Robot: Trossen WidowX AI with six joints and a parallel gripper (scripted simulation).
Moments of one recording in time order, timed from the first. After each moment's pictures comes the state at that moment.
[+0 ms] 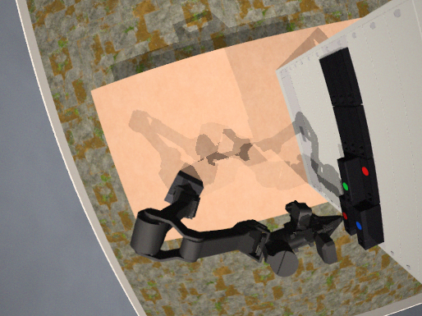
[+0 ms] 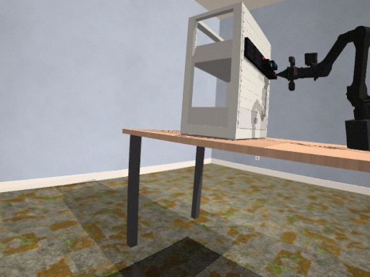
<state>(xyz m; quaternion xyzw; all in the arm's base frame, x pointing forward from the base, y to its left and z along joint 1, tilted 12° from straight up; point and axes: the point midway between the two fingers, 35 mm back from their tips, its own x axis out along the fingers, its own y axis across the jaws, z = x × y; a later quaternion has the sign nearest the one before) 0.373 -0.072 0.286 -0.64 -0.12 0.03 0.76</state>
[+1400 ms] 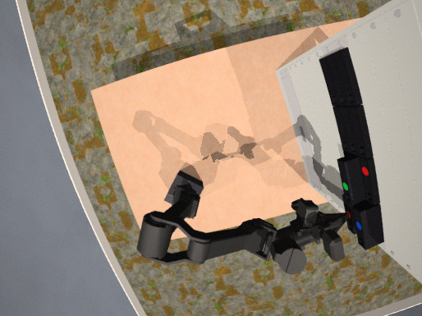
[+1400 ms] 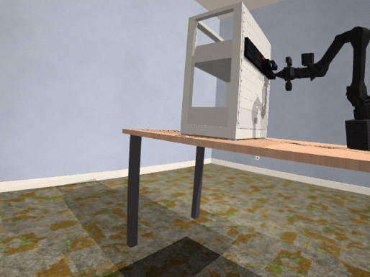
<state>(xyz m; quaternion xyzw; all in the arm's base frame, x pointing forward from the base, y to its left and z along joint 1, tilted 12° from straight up) 0.390 -0.068 0.289 -0.64 -0.12 0.04 0.76</state>
